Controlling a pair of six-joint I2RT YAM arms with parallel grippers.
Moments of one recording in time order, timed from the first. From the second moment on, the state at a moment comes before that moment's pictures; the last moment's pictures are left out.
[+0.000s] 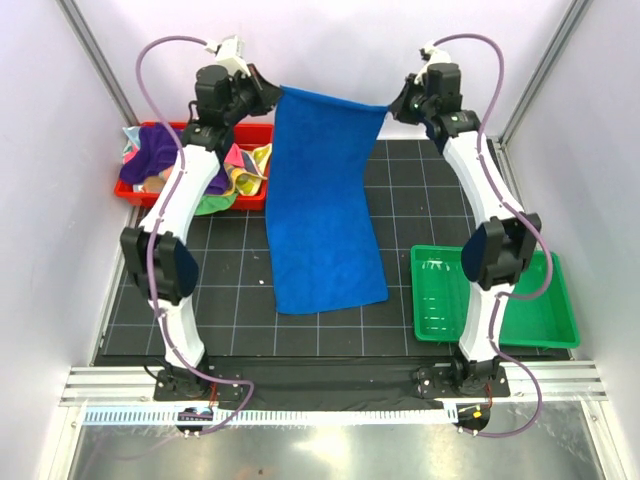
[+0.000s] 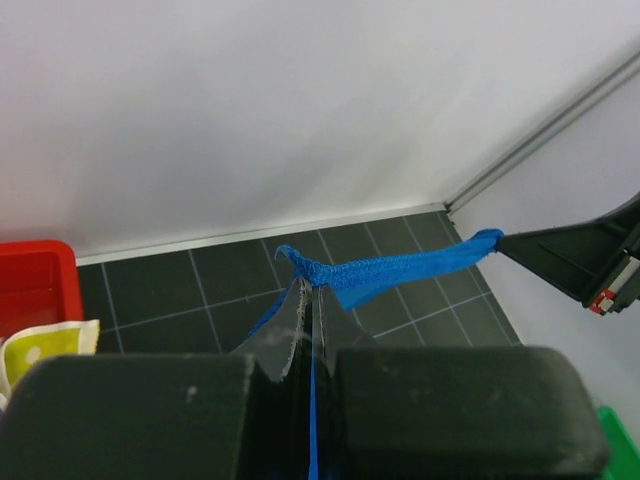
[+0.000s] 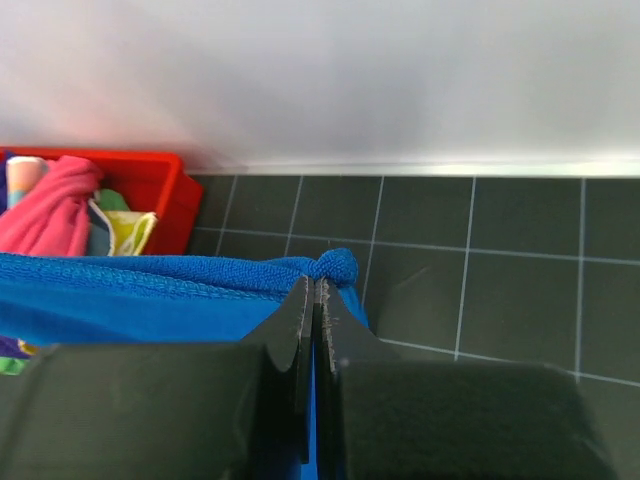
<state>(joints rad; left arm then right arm) -0.24 1.91 1.98 -0.12 0.28 -0.45 0.19 1.99 2.10 -0.42 -0.10 0.33</state>
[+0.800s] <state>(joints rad) -0.21 2.18 2.19 -0.07 0.34 -0.52 0.16 2.09 2.15 -0.43 -0.01 0.37</state>
